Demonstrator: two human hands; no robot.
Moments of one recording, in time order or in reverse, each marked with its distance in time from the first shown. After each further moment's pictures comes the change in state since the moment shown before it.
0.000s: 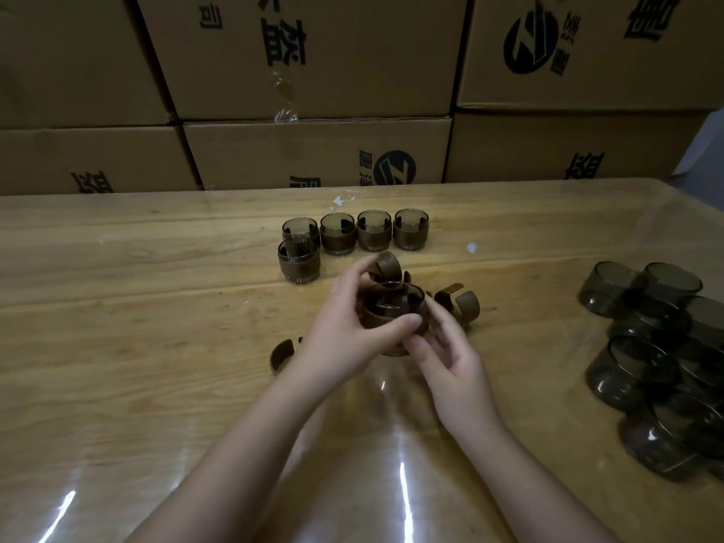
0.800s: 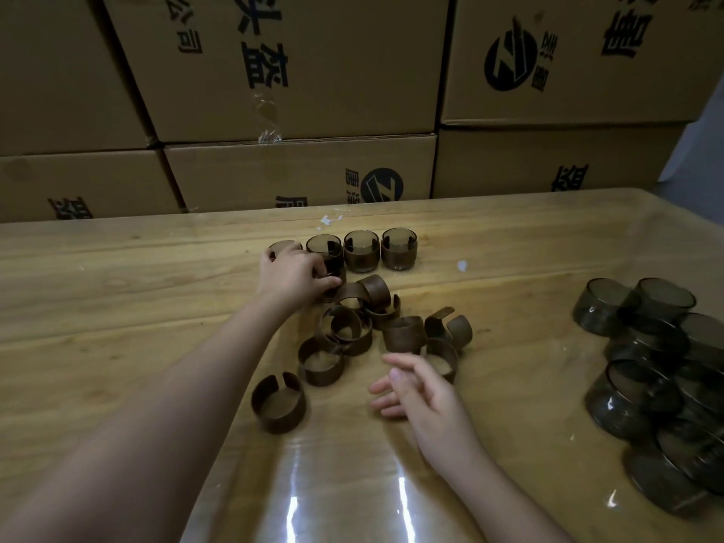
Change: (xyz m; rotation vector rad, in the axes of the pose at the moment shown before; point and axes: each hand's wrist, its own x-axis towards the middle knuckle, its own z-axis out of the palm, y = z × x) left_hand 0.149 -0.081 -0.041 0.914 0.021 -0.035; right_hand 0.005 0.013 0.003 -0.114 -0.107 0.166
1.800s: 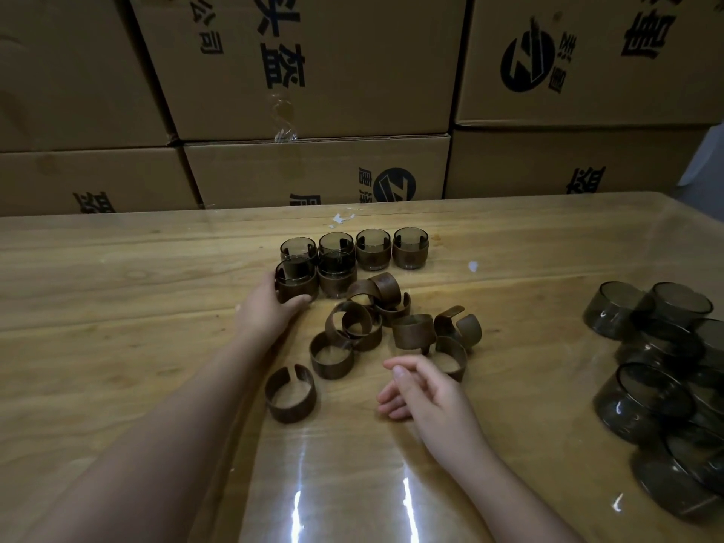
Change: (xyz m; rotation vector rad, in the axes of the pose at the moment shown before) left_hand -0.042 -0.052 0.033 -0.369 0.056 -0.415; right_hand -0.001 -0.009 0.002 -0.044 -0.042 0.025
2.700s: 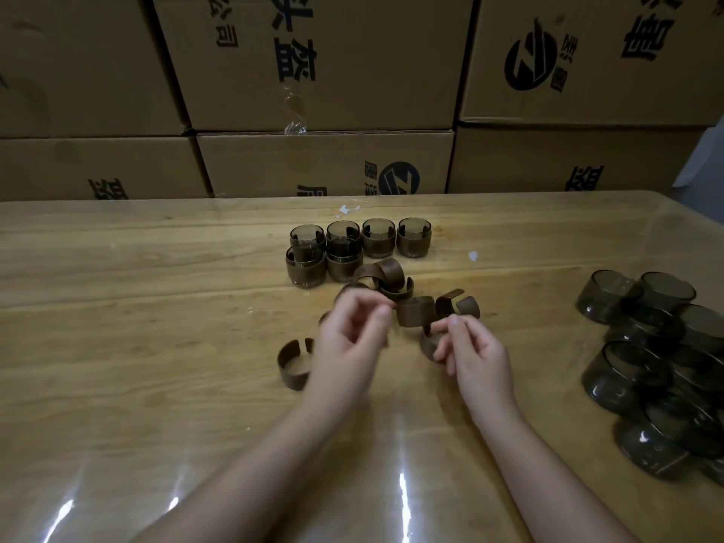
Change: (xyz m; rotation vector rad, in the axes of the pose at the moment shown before) left_hand -0.185 0.087 -0.025 -0.908 -0.059 0.433; right_hand -0.001 -0.005 -0.026 -0.033 0.388 -0.083
